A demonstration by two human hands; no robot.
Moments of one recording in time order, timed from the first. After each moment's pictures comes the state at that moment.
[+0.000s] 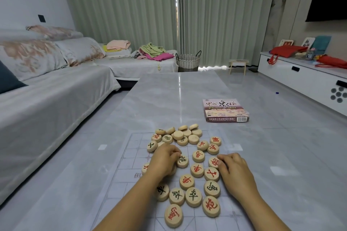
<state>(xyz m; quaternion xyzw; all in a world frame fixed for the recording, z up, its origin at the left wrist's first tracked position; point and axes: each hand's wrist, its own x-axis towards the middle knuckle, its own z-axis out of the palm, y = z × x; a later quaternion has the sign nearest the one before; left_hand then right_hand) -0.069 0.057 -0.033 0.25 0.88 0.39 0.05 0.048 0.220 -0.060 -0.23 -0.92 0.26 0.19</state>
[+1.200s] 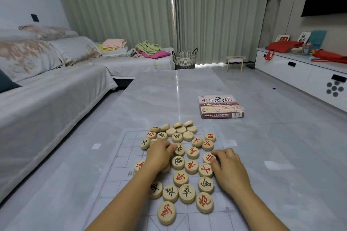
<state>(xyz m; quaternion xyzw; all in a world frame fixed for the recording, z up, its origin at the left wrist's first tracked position) -0.085 0.068 -0.042 0.23 0.91 0.34 0.05 0.047 0.218 -0.059 -0.23 -0.92 0.25 0.17</state>
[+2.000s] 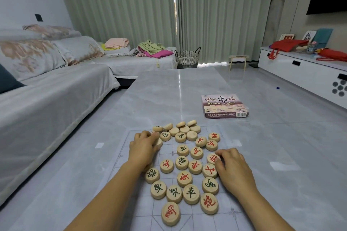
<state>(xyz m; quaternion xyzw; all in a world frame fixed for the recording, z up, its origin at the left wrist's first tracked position) -0.120 0.029 -0.047 0.22 0.96 0.16 -0.08 0.046 0.217 -0.058 -0.24 -0.93 0.24 0.17</state>
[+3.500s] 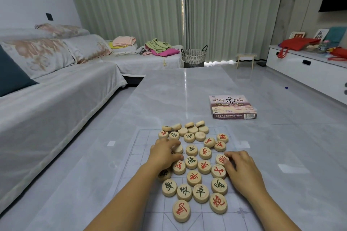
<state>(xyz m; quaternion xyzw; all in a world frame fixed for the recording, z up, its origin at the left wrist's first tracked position) -0.096 0.041 -0.039 0.24 0.94 0.23 0.06 0.047 0.221 -0.063 -0.24 -0.92 0.27 0.18</state>
